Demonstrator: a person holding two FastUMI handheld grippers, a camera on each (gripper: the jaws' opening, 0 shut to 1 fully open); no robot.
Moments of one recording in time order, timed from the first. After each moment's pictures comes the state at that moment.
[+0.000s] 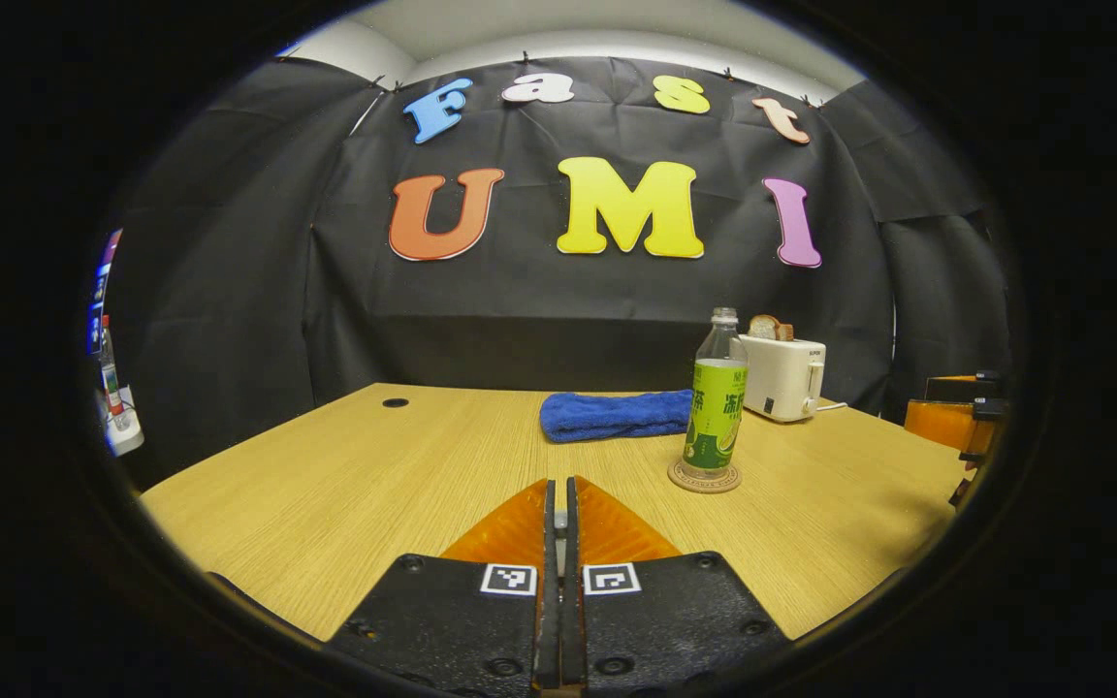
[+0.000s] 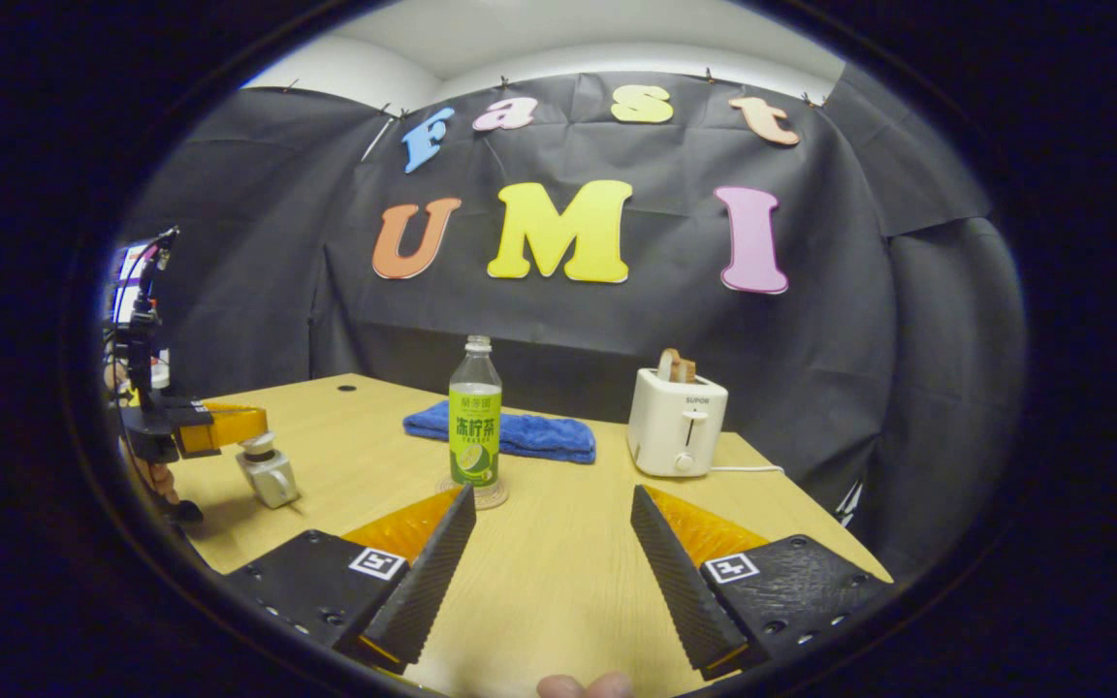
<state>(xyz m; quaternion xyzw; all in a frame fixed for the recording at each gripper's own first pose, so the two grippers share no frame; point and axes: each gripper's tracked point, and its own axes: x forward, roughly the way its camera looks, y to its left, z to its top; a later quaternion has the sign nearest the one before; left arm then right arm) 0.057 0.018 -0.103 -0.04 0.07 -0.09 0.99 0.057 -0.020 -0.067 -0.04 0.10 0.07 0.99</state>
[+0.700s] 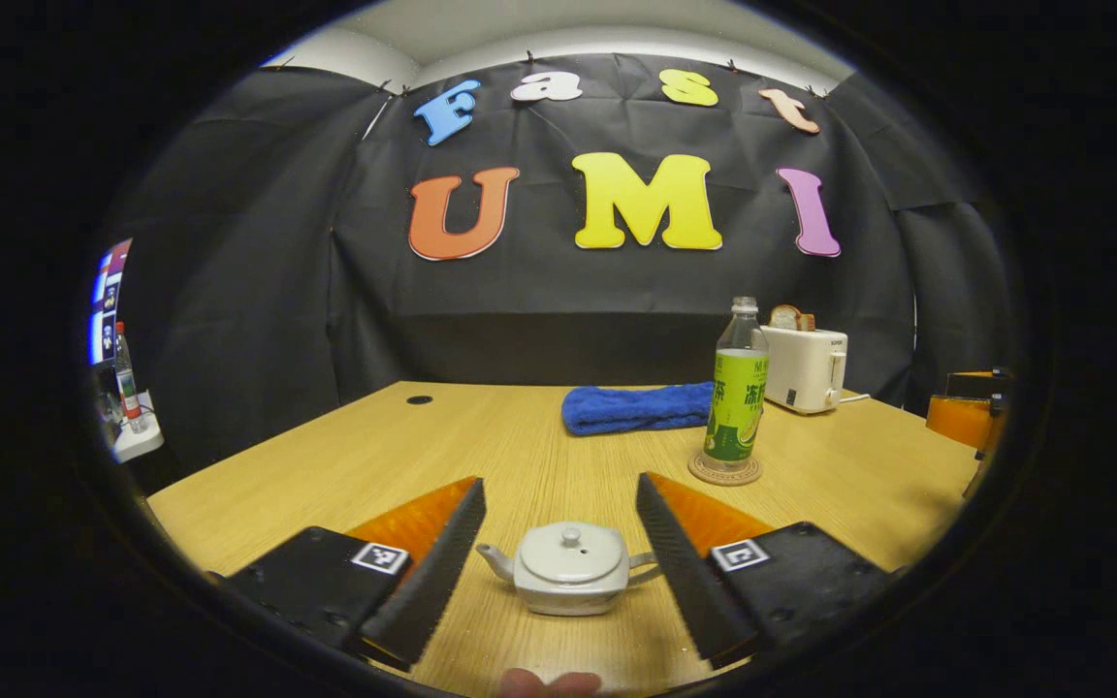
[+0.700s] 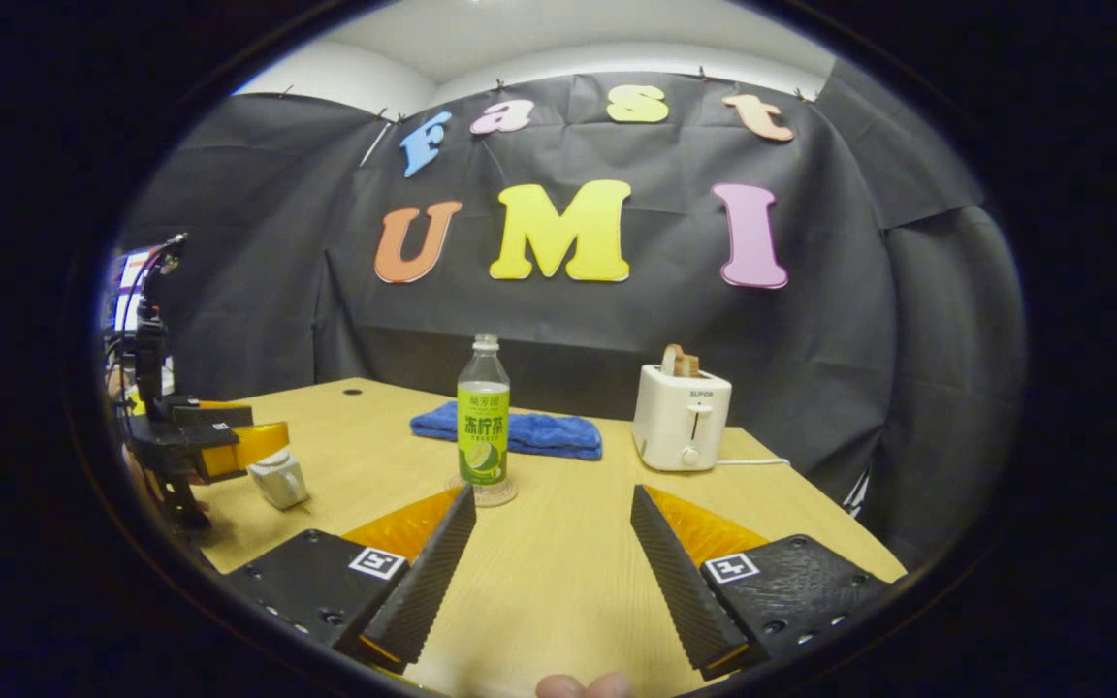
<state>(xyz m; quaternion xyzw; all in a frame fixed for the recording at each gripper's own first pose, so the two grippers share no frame) 0.049 0.029 -0.085 -0.02 0.06 -0.03 1.00 0.049 -0.019 -0.067 -0.01 0.09 0.07 0.99</state>
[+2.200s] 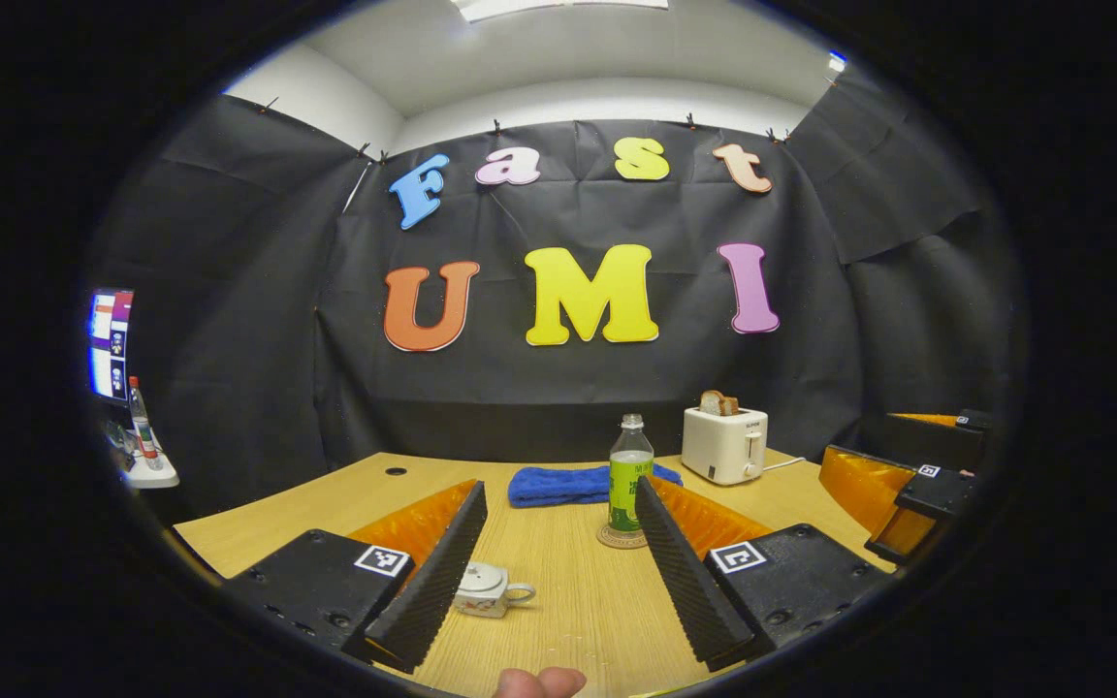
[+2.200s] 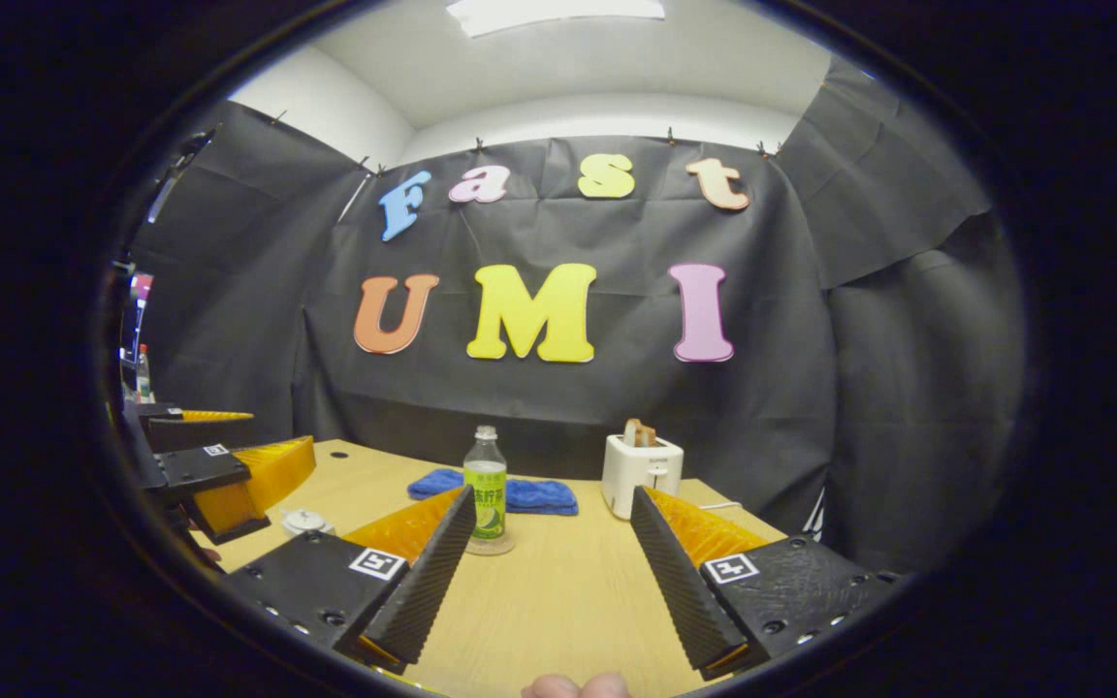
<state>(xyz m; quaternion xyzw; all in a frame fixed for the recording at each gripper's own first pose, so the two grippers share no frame) -0.038 -0.042 0.019 -0.02 -0.04 -0.07 1.00 -0.023 0.000 0.009 0.00 -0.01 0.01 1.00</state>
